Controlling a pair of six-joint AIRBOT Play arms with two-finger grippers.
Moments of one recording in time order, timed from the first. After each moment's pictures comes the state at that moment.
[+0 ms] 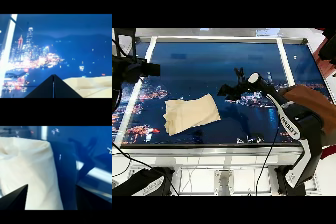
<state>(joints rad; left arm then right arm) -0.32 -1.09 1.47 -1.03 1.24 1.33 0.34 -1.92 1.59 -0.66 1.02 1.46</state>
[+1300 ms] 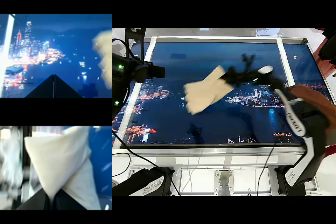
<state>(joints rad) -0.32 -1.12 1.46 -1.04 1.24 1.33 0.13 -1.83 1.67 -0.31 1.02 1.30</state>
